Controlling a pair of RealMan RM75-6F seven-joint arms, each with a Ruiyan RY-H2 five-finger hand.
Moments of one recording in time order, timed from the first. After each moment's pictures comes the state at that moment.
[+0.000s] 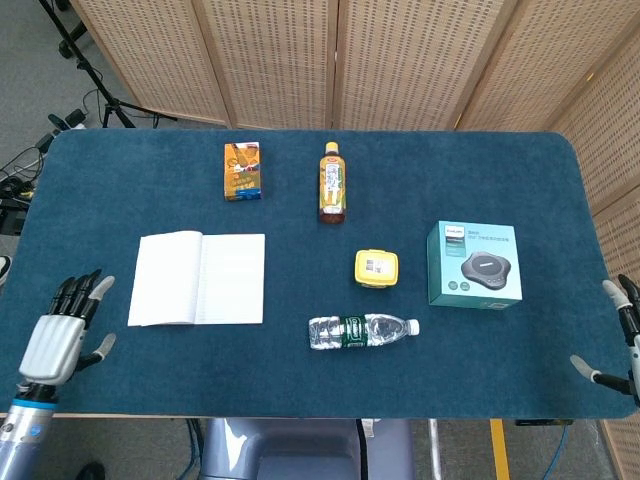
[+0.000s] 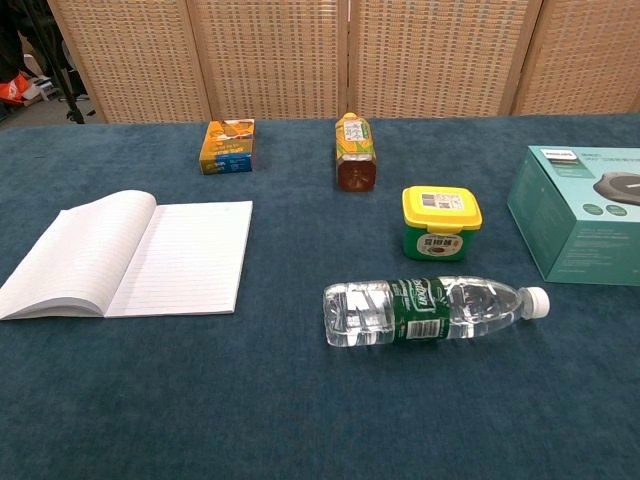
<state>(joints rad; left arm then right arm) -0.15 -1.31 -0.04 -1.50 1.58 1.43 0.05 0.02 -0.99 0.08 -1.59 -1.53 1.56 0.29</state>
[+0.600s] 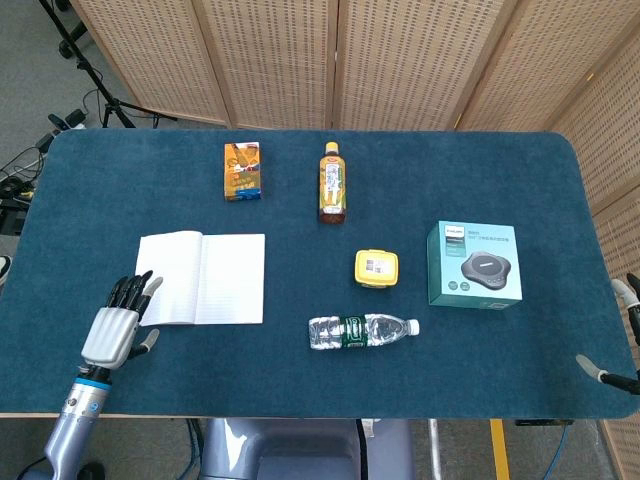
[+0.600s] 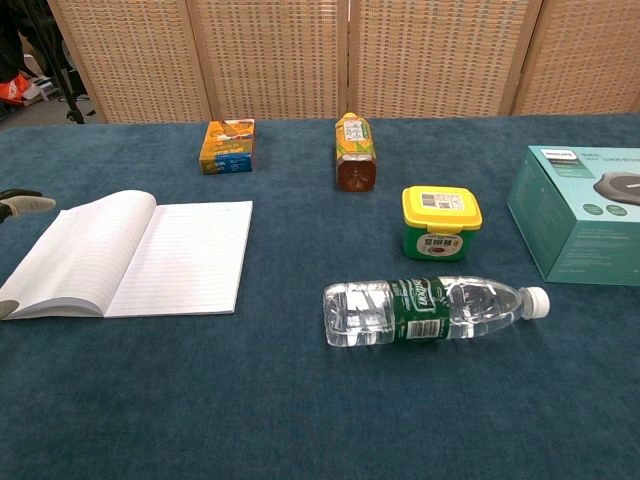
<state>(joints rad) -0.24 -1.55 -0.05 -1.28 1.52 1.31 0.08 0.02 -0.97 0.08 -1.57 -1.52 1.56 0.36</state>
